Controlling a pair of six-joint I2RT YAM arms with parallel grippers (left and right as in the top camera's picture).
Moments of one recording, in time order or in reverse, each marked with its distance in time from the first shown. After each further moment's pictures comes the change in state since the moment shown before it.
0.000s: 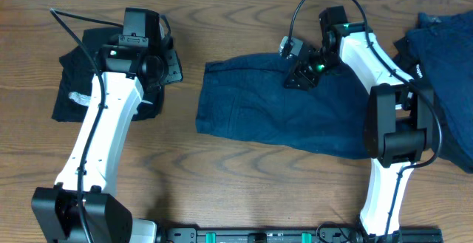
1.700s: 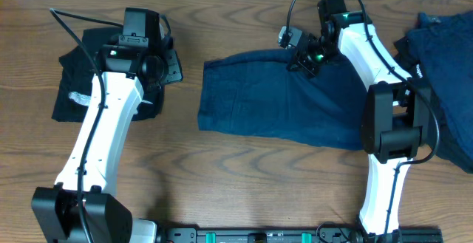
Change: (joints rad) left arm 0.000 0.000 0.000 0.002 -0.003 0.000; right arm 0.002 0.045 0.142 -0.021 0.077 -0.006
